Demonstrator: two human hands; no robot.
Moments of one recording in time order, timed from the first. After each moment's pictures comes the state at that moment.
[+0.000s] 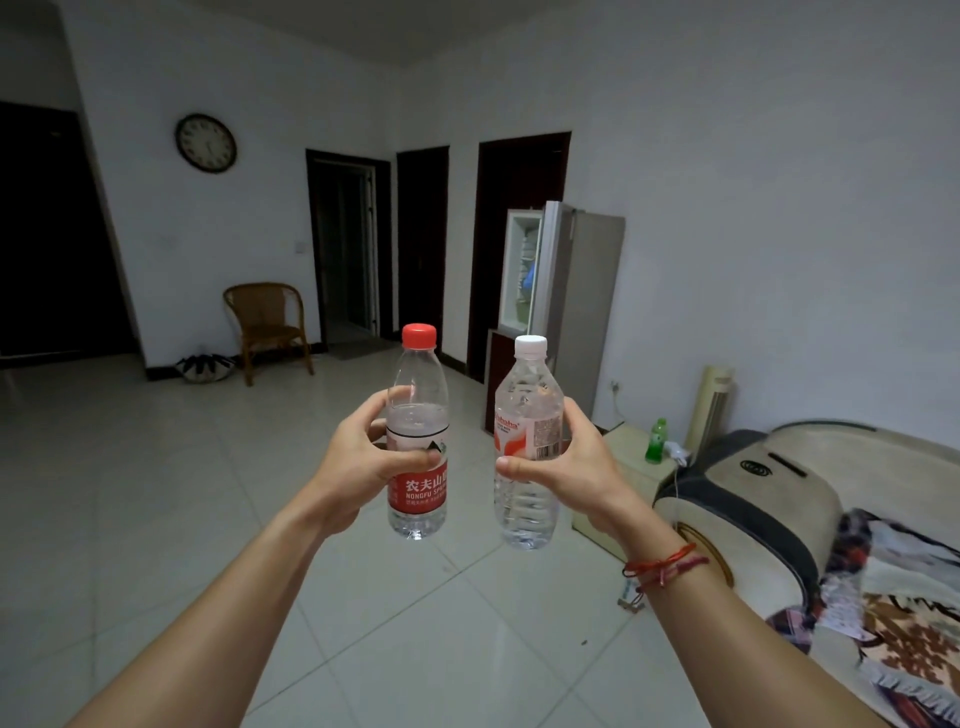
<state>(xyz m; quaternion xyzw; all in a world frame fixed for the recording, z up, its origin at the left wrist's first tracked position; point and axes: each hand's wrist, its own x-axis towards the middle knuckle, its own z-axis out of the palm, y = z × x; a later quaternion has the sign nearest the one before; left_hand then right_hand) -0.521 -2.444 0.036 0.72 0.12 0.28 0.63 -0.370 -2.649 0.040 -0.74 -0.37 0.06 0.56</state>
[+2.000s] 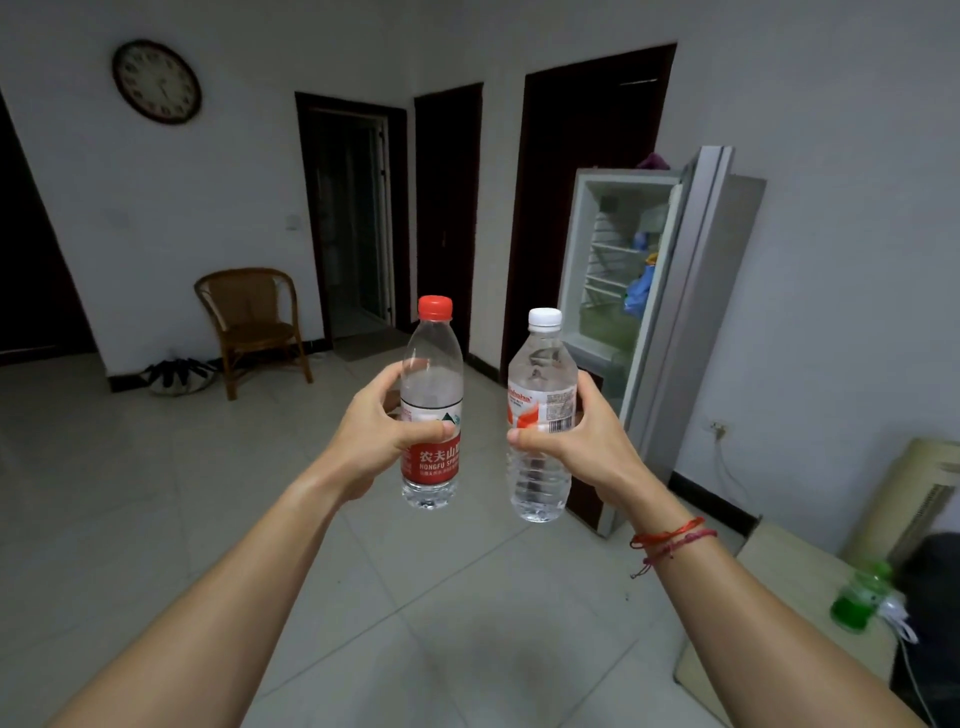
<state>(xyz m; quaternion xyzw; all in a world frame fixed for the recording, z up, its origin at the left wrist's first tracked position) 0.096 -1.887 0.036 0.72 0.15 0.30 0.60 0.245 -2.080 0.040 -0.73 -0.37 0.09 0.57</state>
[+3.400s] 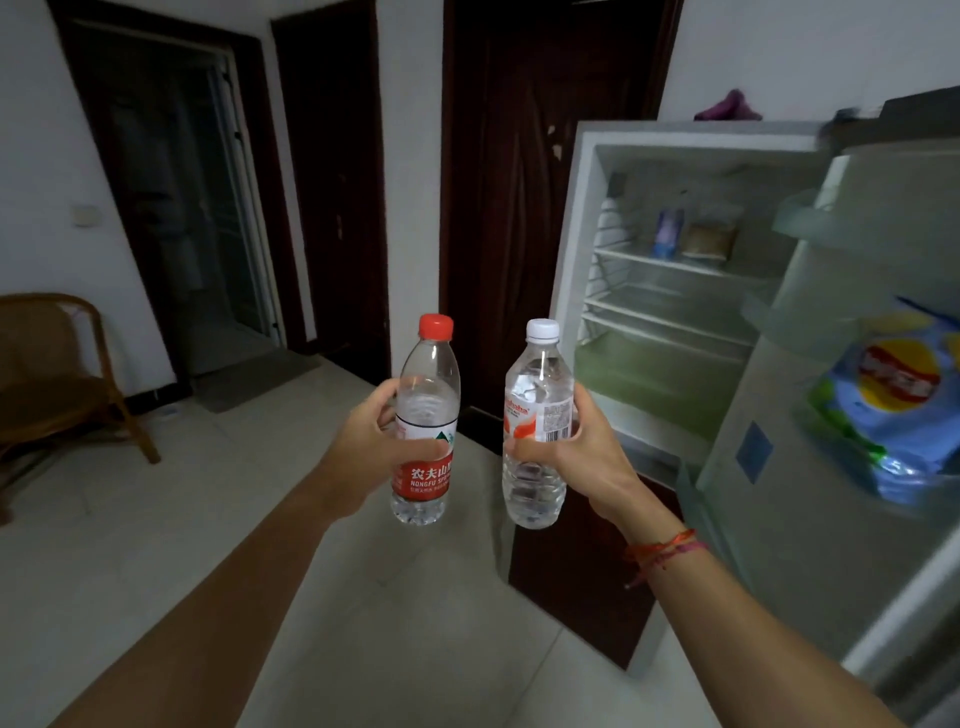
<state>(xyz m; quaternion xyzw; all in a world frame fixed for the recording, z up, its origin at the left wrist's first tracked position) 0.726 -1.373 -0.008 0.74 0.08 0.17 0.65 0.831 -1.596 -0.004 -0.76 -0.24 0.08 0.60</state>
